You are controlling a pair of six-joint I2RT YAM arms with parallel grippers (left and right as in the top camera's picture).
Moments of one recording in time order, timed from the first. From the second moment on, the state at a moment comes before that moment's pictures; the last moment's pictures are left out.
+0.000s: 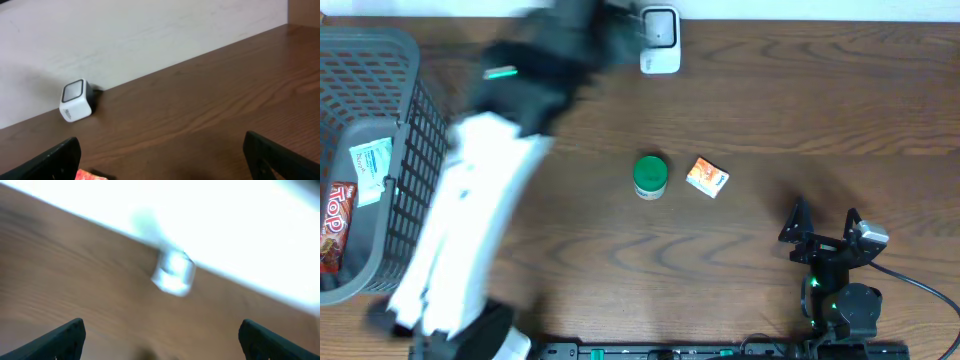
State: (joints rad) left arm -0.35 1.68 2.20 -1.15 -0.21 -0.64; right arm 0.03 0.01 0.01 -0.06 0.14 0.34
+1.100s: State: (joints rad) left arm 0.73 1.57 1.24 -0.54 0.20 -0.73; right arm 0.03 0.01 0.01 -0.06 0.14 0.34
